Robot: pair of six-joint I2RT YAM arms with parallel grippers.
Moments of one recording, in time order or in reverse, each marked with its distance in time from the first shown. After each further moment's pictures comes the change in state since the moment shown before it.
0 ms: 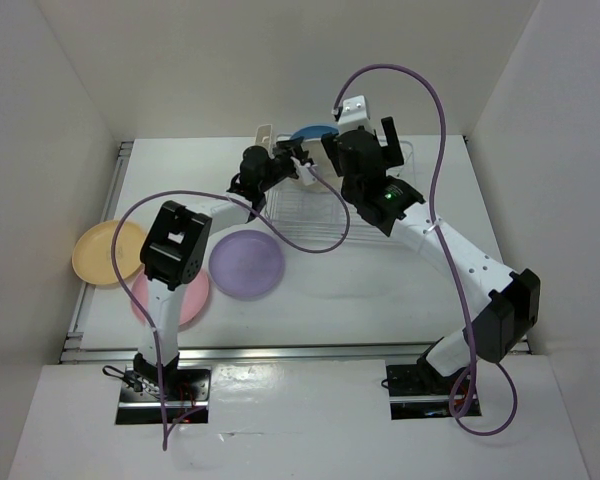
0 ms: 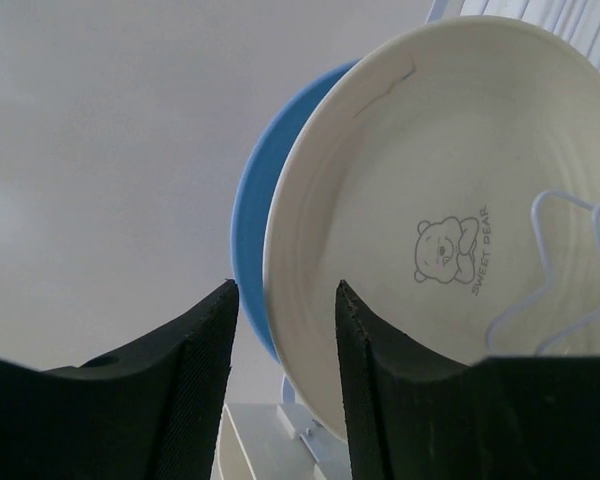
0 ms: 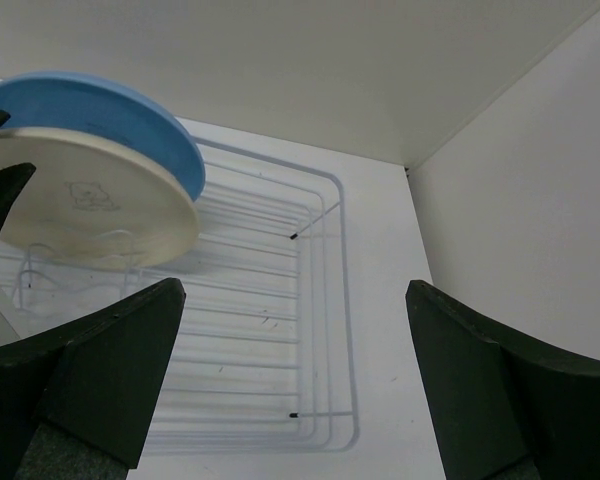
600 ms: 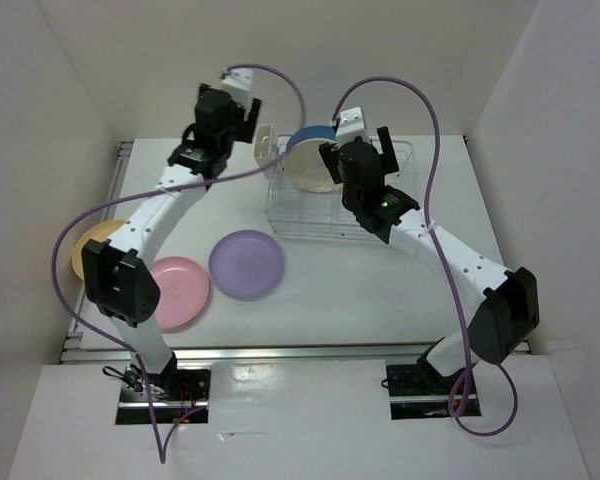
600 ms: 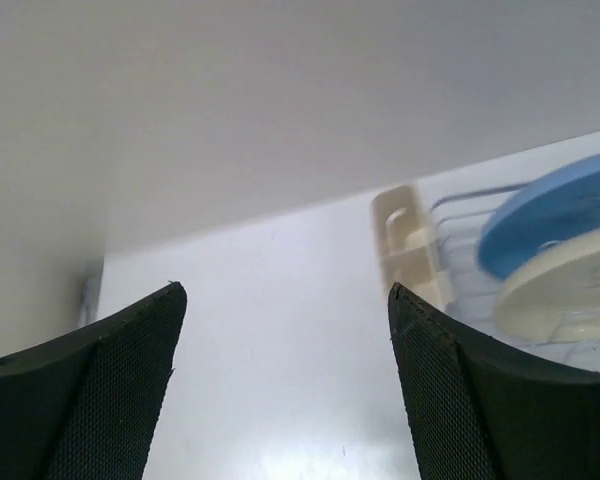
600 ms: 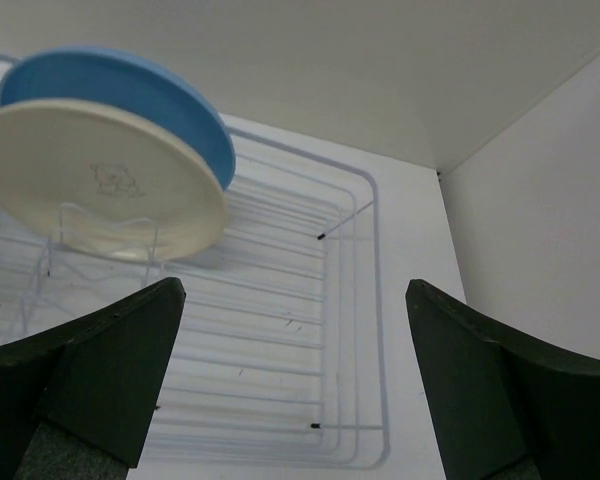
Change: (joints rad) left arm 0.020 -0.399 0.219 -0.792 -0.742 -0.734; right arm -0.011 -0.013 -0.112 0.137 -0.072 -0.001
